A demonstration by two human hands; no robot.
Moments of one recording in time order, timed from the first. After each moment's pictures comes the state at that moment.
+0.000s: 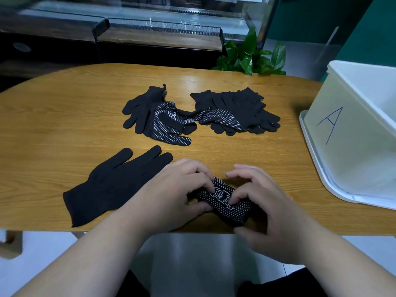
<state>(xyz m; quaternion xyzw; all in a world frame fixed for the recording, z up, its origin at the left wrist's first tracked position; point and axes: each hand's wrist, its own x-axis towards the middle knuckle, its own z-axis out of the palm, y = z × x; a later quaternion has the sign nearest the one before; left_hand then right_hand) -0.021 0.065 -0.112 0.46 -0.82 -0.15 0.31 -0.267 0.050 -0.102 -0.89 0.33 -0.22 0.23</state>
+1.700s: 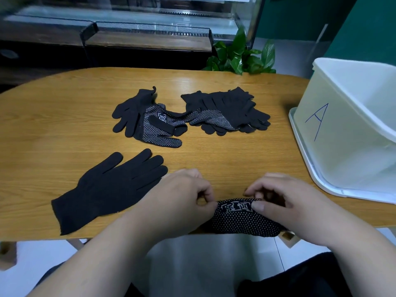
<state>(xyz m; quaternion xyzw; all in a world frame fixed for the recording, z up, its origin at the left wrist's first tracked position) -0.058 0.072 -0.084 0.60 -0.74 -0.23 0.18 -0.302 0.041 -0.068 -0.83 0.48 -0.10 0.27</state>
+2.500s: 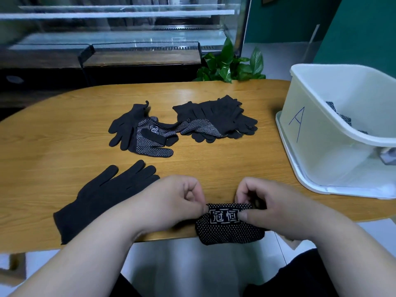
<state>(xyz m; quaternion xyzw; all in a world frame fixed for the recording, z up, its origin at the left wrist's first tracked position) -0.062 0.066 -0.057 0.59 -0.65 -0.45 0.18 -0.303 0.043 -0.058 -0.79 0.48 -0.09 0.37</state>
